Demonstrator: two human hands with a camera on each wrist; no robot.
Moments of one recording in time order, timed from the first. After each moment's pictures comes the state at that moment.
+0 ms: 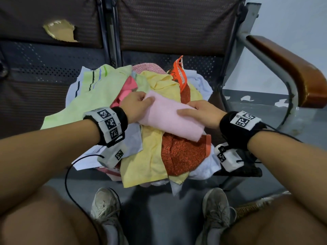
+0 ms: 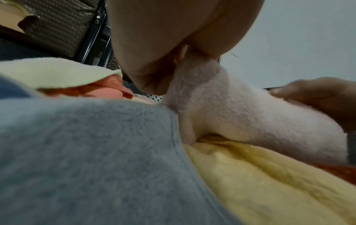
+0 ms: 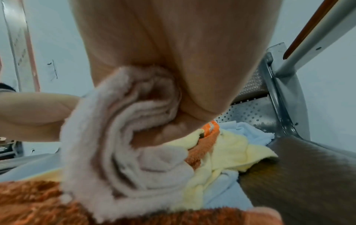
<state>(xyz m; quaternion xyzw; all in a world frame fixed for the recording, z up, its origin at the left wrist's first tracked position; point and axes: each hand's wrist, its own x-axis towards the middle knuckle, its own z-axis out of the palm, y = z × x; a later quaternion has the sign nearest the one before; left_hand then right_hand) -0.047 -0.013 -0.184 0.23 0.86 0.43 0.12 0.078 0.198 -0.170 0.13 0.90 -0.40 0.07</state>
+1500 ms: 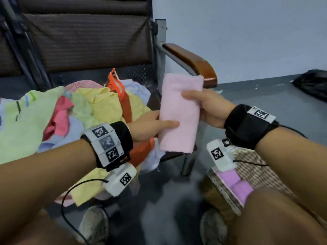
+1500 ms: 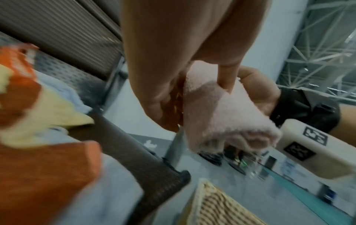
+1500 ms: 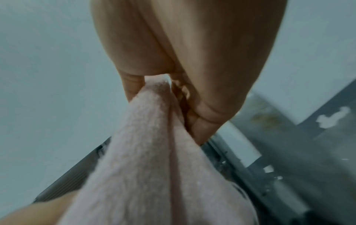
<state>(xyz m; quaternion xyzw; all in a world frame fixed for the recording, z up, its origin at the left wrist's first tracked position) 0.125 0.096 -0.138 0.37 0.63 0.51 0.46 0.258 0.242 -0.095 0.28 0.66 -0.68 -0.15</state>
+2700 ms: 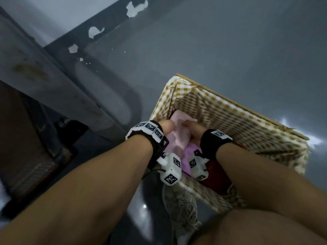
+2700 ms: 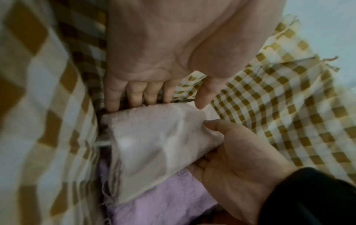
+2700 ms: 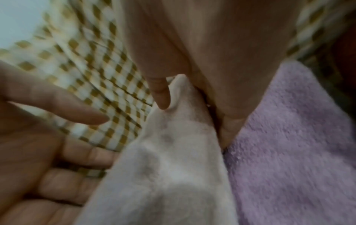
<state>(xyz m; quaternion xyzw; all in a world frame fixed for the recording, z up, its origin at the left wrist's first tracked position) 0.355 0.360 -0.400 0.19 0.75 0.09 0.63 0.488 0.396 -0.464 0.67 0.26 -0.69 -0.11</state>
